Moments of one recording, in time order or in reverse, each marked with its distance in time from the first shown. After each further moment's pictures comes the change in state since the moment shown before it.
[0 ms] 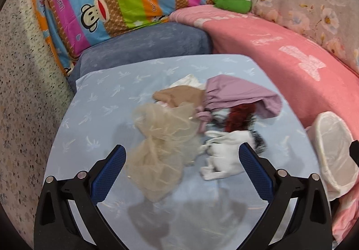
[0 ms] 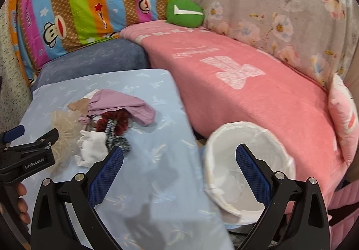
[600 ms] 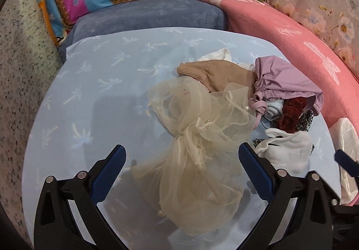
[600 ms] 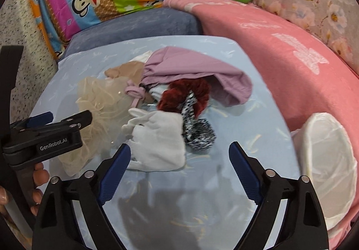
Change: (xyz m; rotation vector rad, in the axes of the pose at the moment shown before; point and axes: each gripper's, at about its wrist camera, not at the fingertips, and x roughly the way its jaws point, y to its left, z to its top) left arm 0.072 0.057 -0.005 -0.093 0.124 -0.093; right arm 0.097 0.114 -0.021 -0.081 0.164 0.204
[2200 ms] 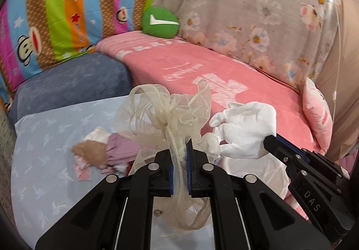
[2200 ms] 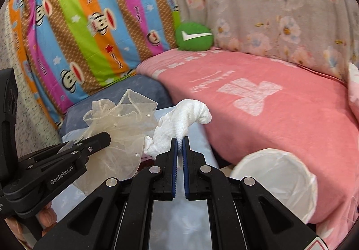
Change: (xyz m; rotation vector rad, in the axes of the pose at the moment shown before) left arm -0.126 -0.168 0.051 0.250 -0.231 -0.377; right arm -0.178 -0.151 0.043 0.229 -0.340 -0.049
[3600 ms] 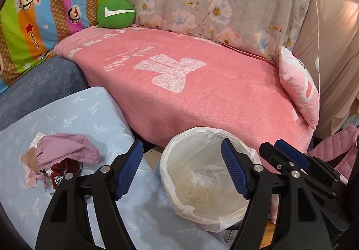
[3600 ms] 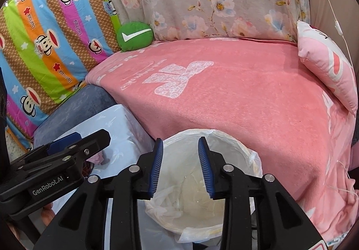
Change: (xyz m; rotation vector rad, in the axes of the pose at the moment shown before) left arm 0.060 -0.113 -0.016 0.120 0.080 -0.104; right arm 0.001 -0.148 -0.041 0.194 0.031 -0.172
